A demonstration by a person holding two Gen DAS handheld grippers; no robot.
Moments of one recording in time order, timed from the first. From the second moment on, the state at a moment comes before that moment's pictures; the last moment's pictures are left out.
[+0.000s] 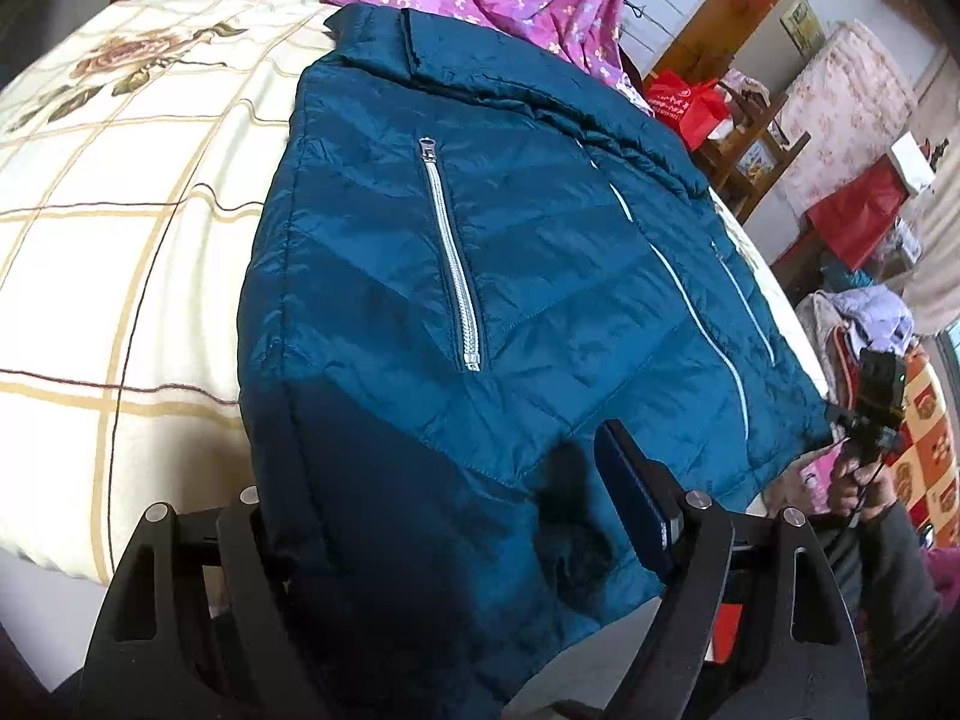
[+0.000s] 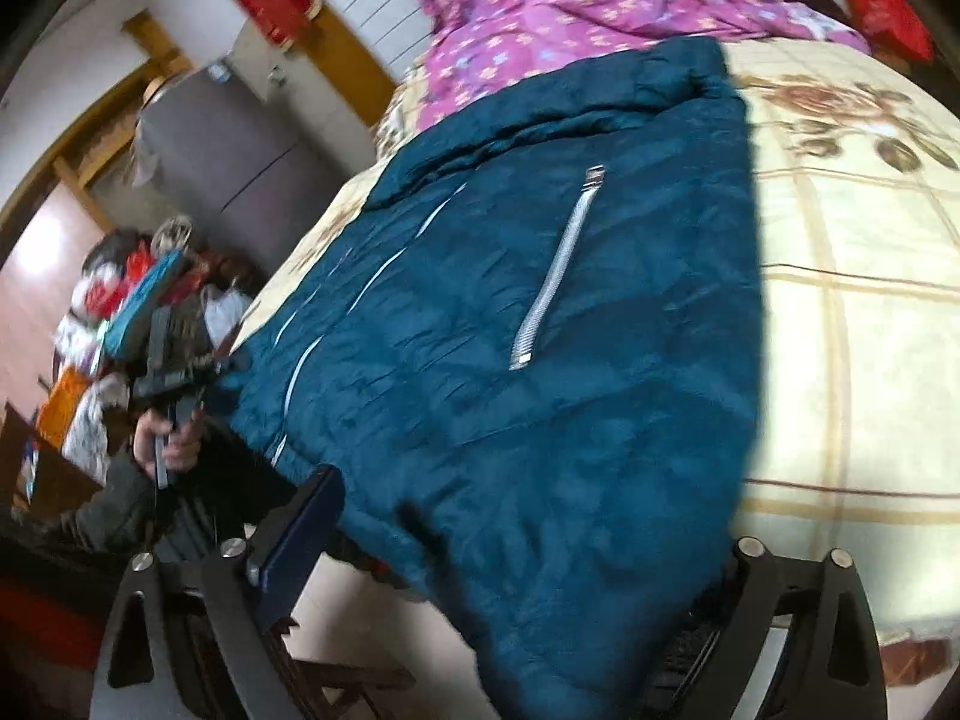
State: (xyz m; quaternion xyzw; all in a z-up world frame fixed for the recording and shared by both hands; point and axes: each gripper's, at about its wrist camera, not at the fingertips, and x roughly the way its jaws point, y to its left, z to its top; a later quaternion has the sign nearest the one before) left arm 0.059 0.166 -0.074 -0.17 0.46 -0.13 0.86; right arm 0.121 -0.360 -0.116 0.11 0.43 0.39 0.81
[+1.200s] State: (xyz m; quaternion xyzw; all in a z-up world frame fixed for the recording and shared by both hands) left arm 0.040 0.164 -0.078 -0.20 0.43 -0.08 0.88; right arm 0.127 -0.342 -0.116 0.07 0.44 0.34 0.83
